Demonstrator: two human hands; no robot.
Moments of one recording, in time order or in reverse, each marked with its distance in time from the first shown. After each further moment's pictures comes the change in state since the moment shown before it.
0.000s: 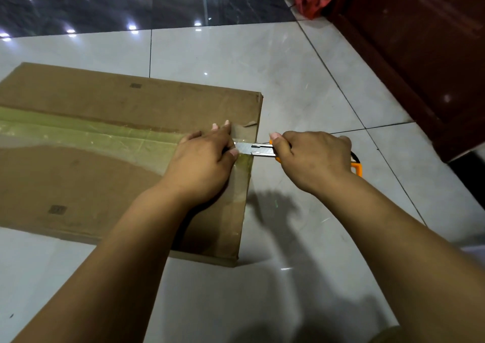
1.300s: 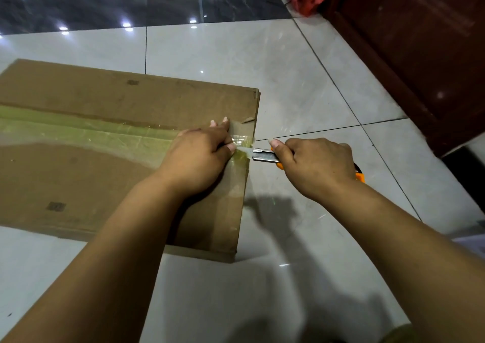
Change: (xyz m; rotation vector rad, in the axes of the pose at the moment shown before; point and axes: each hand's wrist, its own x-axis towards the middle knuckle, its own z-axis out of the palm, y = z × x) left_hand 0.003 -0.007 -0.002 -0.113 -0.024 0.006; right_hand -0.020 0.004 -0.003 0.033 -0.061 -0.001
